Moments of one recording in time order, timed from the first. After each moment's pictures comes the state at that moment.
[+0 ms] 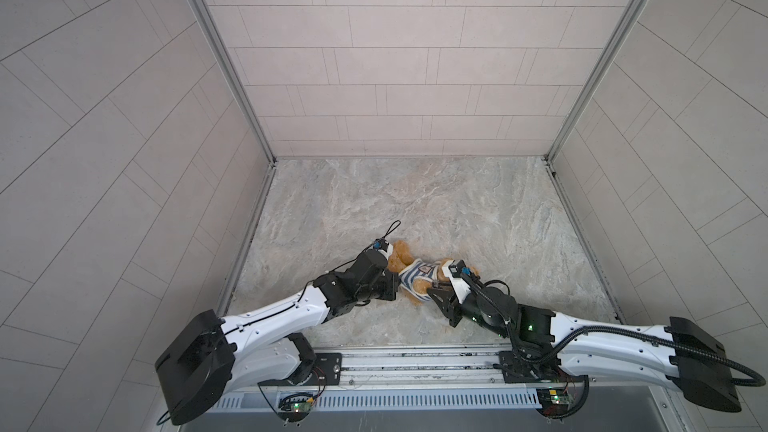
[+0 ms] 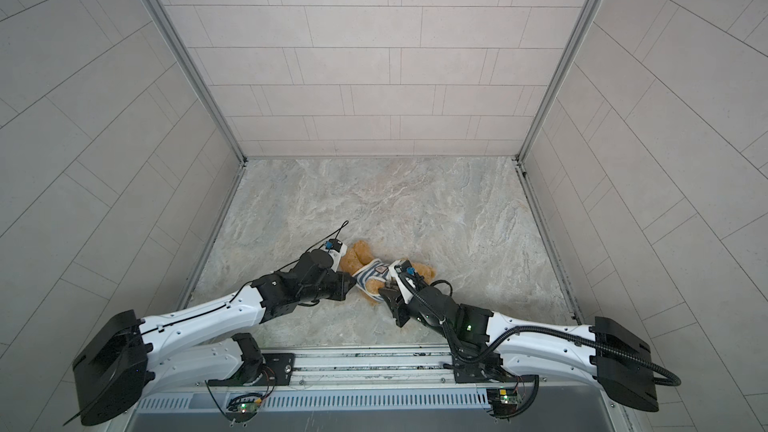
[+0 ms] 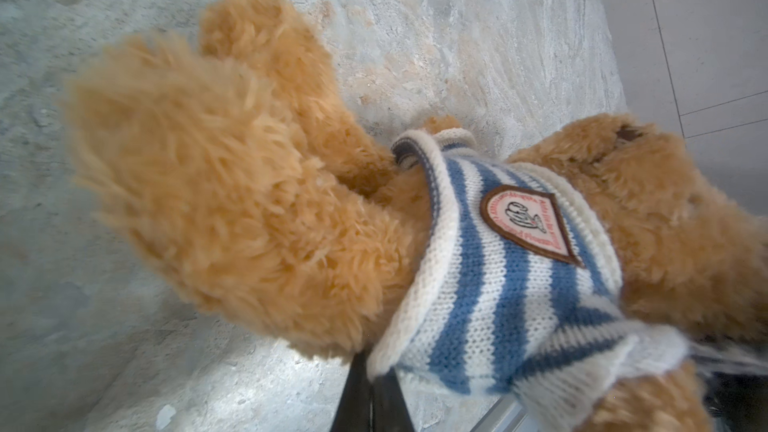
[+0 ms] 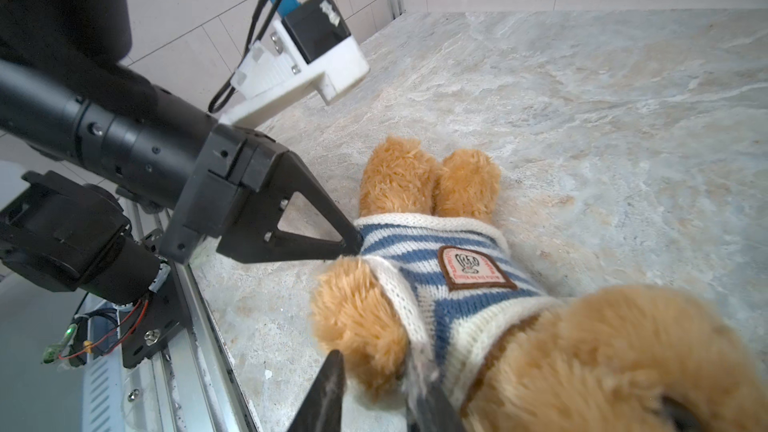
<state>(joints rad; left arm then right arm) -0.87 1.13 0.52 -0.17 0.08 -0.72 1.15 0.86 0.30 0.21 0.24 0.40</state>
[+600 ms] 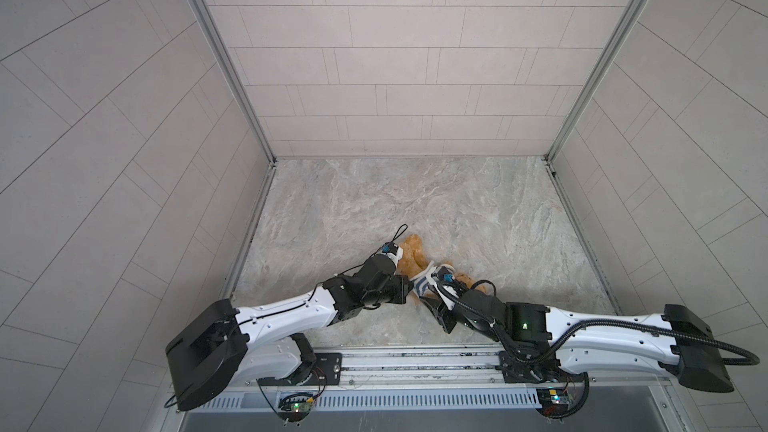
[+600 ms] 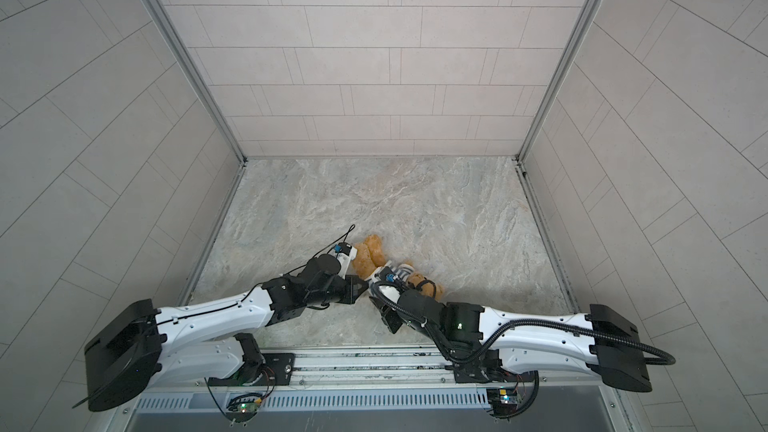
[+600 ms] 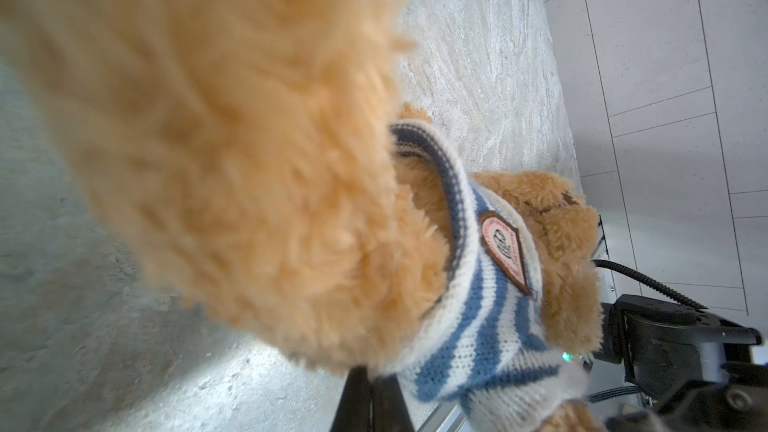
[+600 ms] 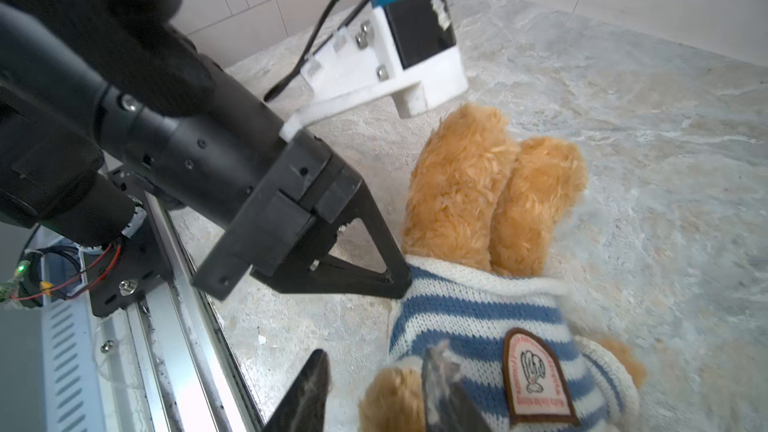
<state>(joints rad) -0.93 1.19 0.50 -0.01 0.13 -0.82 1.28 0.95 0.47 -0.04 0.37 0.30</state>
